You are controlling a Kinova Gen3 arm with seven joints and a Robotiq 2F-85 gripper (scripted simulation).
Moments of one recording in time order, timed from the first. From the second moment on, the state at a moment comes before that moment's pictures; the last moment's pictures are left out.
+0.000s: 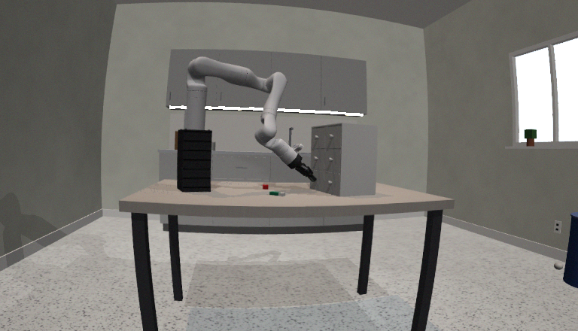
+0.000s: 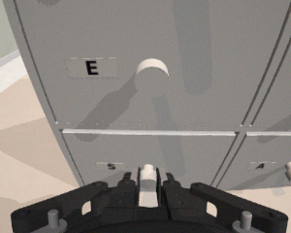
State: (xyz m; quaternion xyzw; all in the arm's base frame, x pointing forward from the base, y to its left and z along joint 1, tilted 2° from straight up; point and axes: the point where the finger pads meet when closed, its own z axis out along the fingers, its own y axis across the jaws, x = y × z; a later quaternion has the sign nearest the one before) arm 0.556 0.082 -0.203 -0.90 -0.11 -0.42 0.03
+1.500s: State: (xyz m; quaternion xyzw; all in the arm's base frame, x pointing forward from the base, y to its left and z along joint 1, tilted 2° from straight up) arm 0.523 0.076 -0.201 -0.90 -0.11 -0.43 0.03
